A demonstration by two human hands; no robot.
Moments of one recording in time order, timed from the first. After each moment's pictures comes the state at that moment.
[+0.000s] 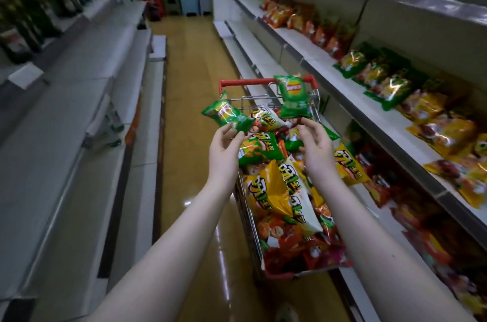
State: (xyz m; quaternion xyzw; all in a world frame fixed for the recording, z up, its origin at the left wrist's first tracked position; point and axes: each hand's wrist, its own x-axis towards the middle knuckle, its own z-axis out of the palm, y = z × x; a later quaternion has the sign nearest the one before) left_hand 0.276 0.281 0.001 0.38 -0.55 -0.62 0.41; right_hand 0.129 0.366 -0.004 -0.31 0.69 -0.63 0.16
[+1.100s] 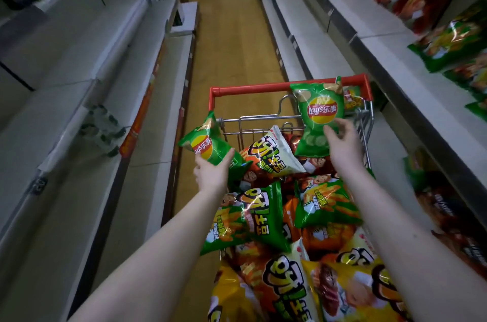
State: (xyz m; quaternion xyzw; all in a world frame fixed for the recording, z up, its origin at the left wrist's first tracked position) left_hand 0.056 0.049 -0.129 0.70 -0.48 -0.46 0.25; right_hand -0.173 0.135 -0.118 -0.26 0.78 -0.53 0.21
